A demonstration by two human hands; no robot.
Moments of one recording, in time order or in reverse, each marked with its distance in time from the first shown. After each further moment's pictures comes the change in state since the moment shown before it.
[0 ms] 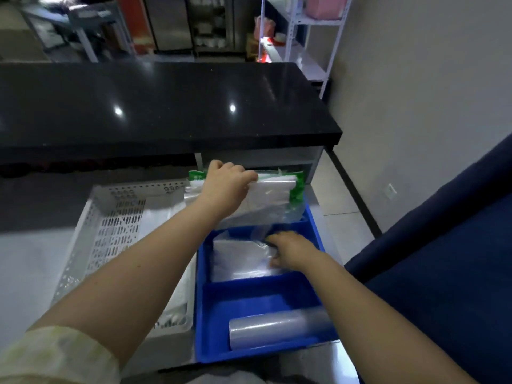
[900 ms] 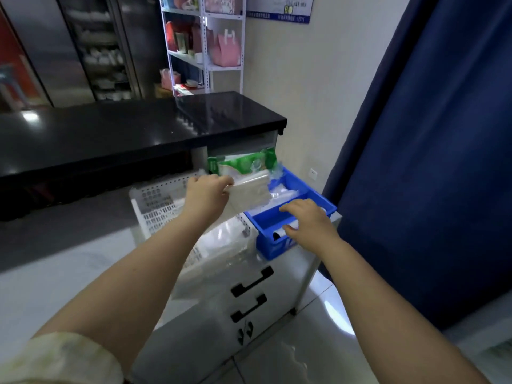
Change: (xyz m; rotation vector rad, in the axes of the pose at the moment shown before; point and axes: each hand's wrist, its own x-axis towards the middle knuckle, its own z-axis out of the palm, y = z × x) left_hand -0.245 -0.095 -0.100 -0.284 0.172 0.188; right_hand -0.222 -0.257 0.069 0.071 0.783 0.307
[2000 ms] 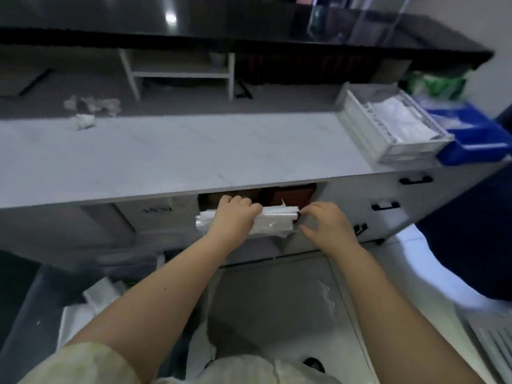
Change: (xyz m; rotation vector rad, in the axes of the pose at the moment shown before) left_hand -0.602 -0.294 -0.209 0.224 -0.272 -0.138; right_hand -0.293 -0.519 0.197 0.136 -0.198 -0.228
